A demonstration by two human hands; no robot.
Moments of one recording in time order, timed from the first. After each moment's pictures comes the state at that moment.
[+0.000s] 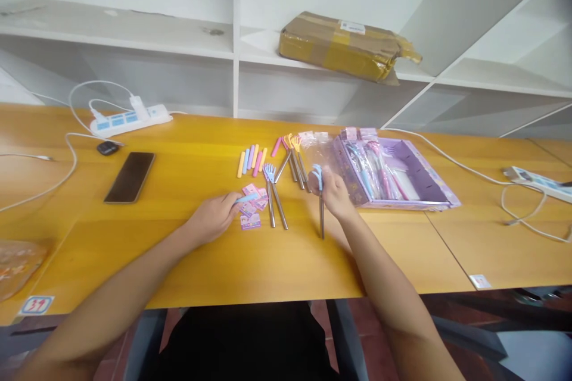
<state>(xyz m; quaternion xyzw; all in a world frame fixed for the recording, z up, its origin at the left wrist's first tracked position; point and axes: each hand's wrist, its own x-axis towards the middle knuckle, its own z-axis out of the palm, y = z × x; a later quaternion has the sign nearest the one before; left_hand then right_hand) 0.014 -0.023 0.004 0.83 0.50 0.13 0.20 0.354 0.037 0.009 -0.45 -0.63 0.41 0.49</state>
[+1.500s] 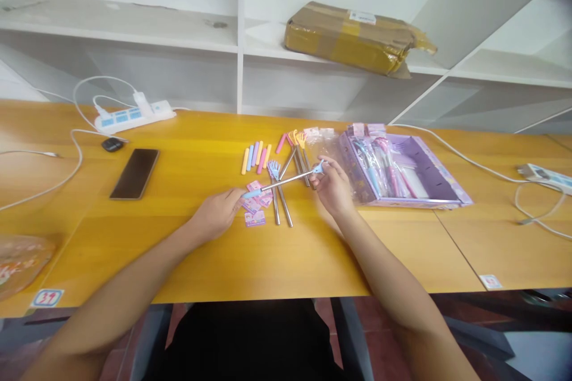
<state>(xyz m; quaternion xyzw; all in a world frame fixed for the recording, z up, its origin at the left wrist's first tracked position) 0.013 -0.025 0.003 0.83 0.50 0.15 0.19 0.341 0.046 -0.005 -0.39 -0.37 0.56 0.63</state>
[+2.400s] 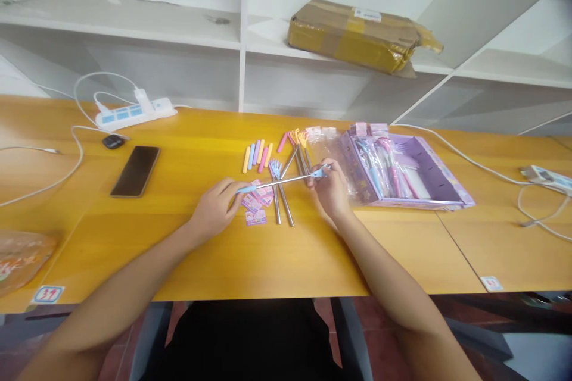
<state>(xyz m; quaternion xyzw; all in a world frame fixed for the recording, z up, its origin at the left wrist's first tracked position) 0.014 -0.026 0.001 0.81 0.47 0.31 0.14 0.331 0.039 -0.006 -0.40 -0.43 0.54 0.61</state>
